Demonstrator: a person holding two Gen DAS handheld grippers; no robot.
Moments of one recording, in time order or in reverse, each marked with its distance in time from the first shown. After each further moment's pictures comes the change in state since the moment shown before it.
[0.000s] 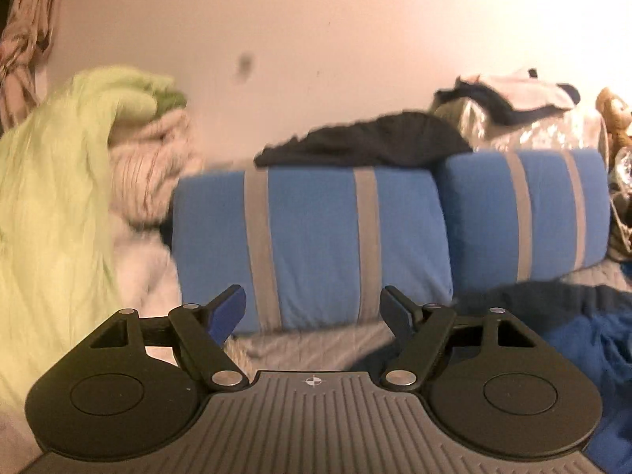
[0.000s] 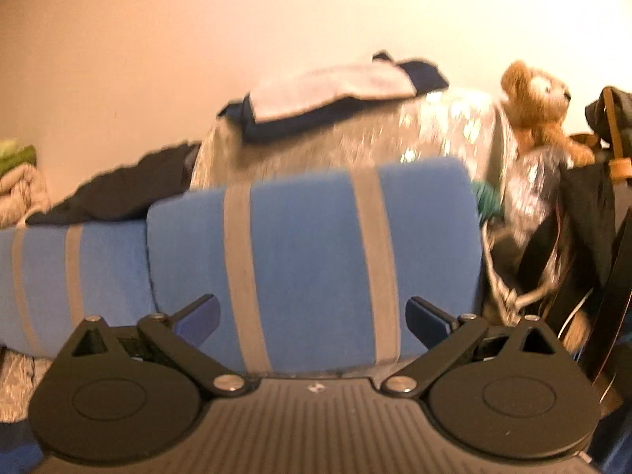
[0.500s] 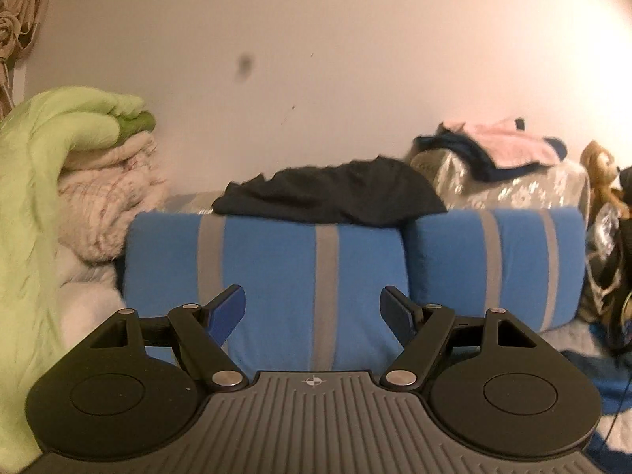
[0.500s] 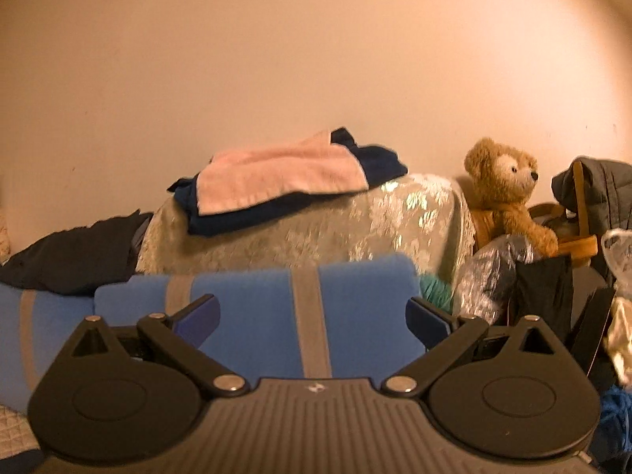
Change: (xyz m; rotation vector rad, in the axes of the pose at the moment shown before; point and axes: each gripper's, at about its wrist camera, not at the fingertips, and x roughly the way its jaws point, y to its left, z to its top) left arm 0.027 -0.020 0.062 -0.088 -0.062 -0.106; right arm 0.006 -0.028 0.099 -0.057 -0.137 -0.120
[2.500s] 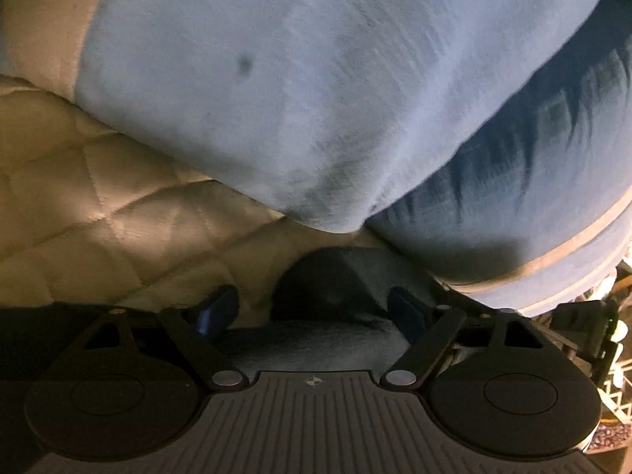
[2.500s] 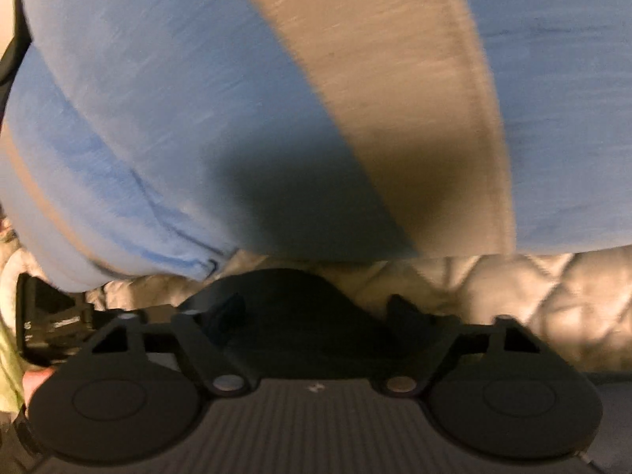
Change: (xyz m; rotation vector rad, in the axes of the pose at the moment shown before) left arm 0.406 -0.067 -0.218 -0.722 0.838 -0.405; right arm 0.310 0.189 -0.291 0.290 0.957 0.617
